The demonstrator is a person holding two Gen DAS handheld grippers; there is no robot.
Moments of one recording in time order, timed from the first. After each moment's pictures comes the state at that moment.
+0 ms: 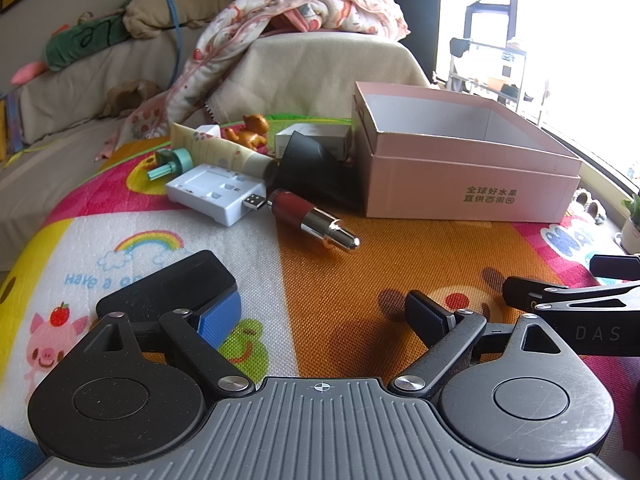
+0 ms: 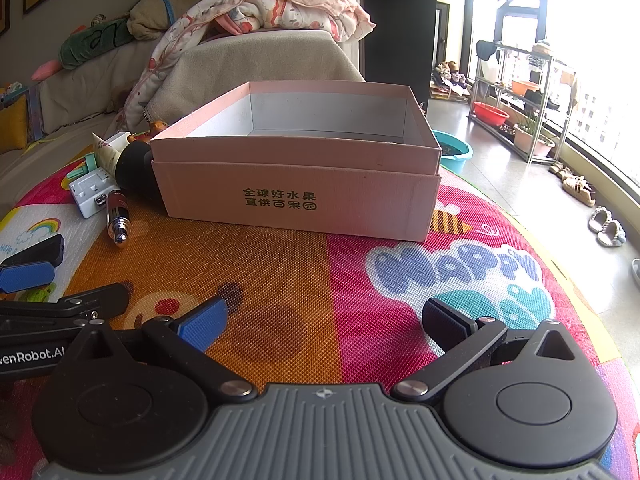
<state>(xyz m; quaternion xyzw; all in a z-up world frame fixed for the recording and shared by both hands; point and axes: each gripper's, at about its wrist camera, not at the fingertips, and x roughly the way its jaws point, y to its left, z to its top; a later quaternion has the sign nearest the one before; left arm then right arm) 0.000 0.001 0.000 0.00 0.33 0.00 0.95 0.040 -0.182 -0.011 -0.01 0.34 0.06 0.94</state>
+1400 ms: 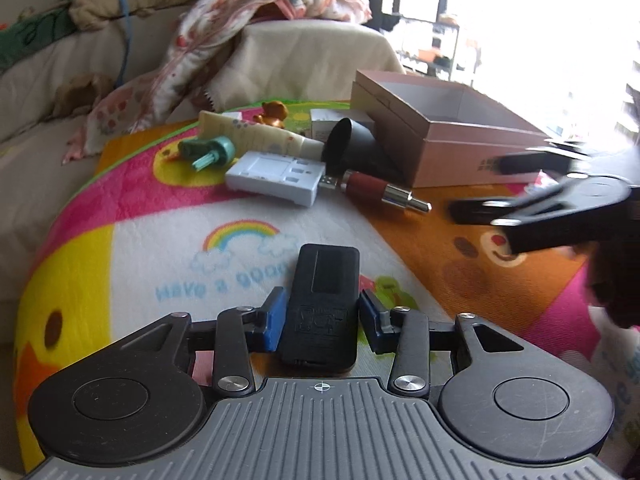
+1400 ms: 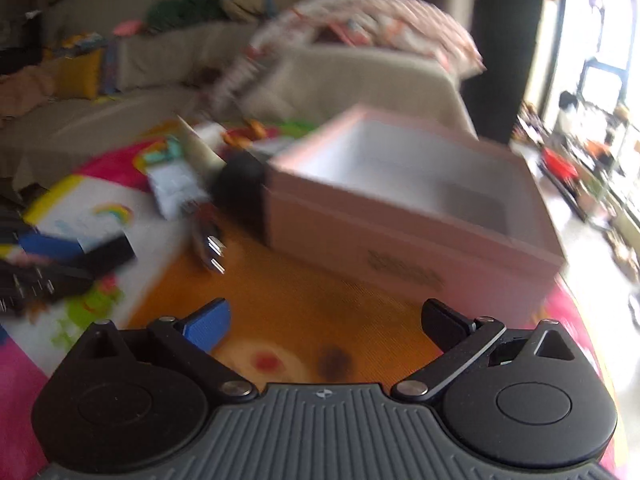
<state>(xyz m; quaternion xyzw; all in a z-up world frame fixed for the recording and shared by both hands) -0.025 0.115 0.016 0.01 0.36 -0.12 0.93 0.065 -0.097 0.018 -0.11 0.30 0.20 0.93</state>
